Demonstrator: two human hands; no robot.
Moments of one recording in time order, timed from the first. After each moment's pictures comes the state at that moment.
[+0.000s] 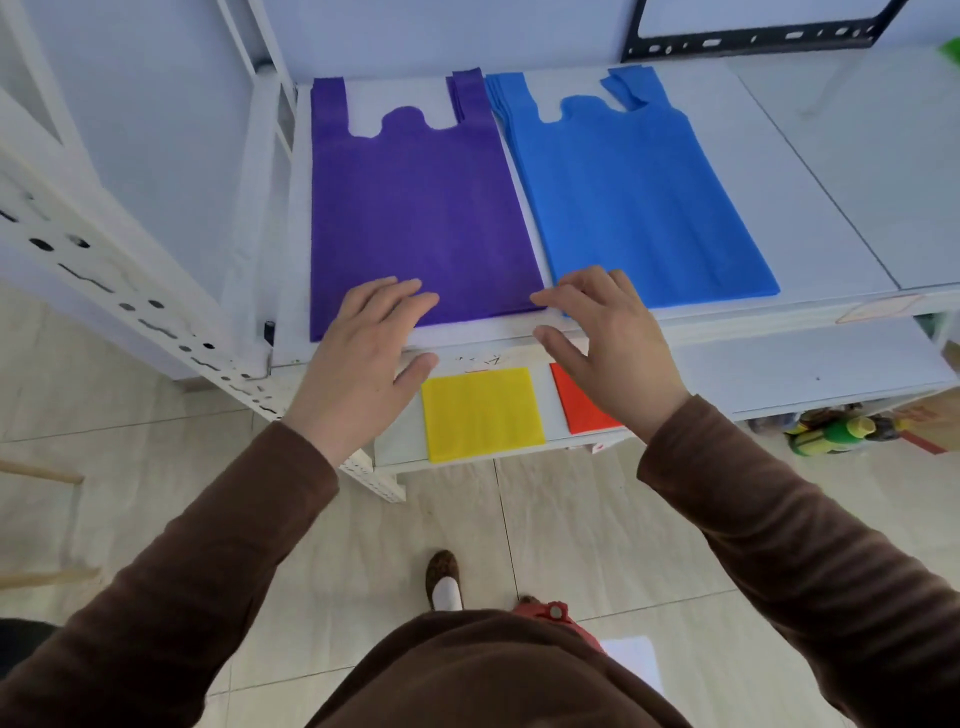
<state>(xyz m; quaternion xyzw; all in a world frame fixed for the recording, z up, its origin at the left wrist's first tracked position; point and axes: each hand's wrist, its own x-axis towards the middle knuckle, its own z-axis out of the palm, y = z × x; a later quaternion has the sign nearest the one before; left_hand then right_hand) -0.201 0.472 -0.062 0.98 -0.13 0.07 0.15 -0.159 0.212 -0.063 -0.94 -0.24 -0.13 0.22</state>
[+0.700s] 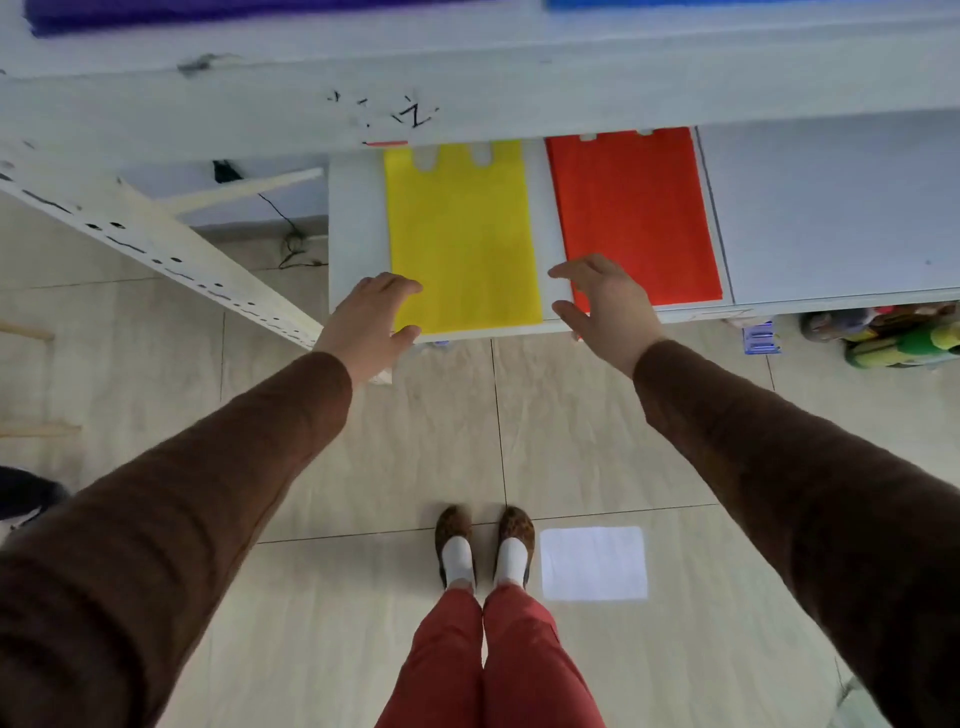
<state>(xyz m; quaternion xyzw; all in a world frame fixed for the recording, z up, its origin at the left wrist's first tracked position) -0.211 0.432 -0.349 0.98 -0.04 -0.12 0.18 -0.153 0.130 -0.341 -0.95 -0.19 0.09 0.24</state>
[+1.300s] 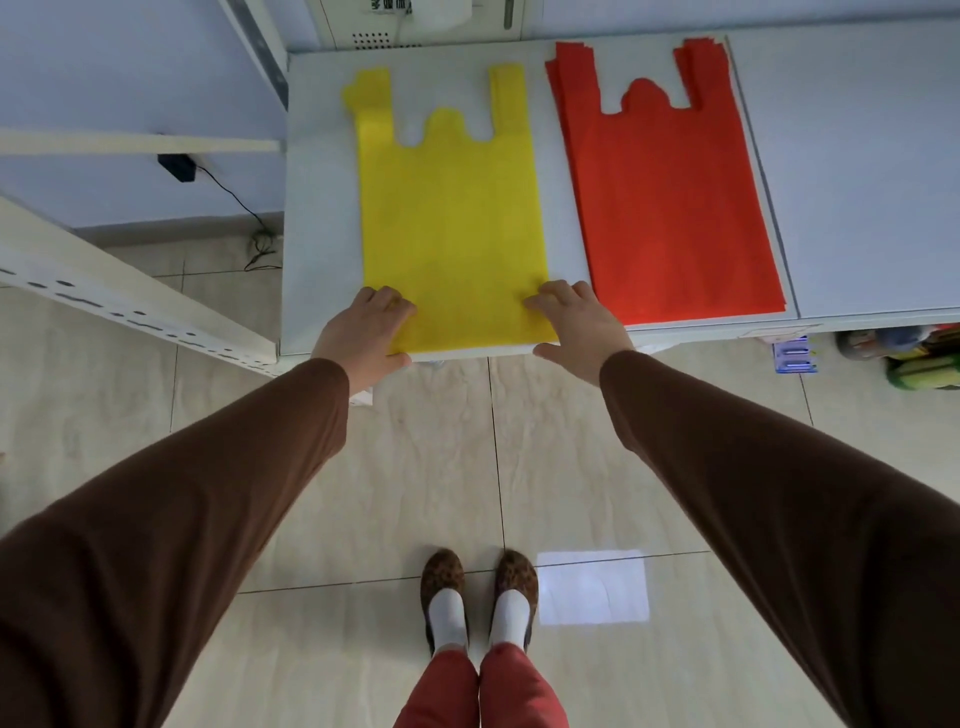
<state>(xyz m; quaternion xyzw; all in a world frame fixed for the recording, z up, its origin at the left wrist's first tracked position) -0.152 0.451 -0.514 0.98 -0.10 -0.15 0.05 -0.089 0.149 -0.526 -0.95 -0.25 0.17 0.09</state>
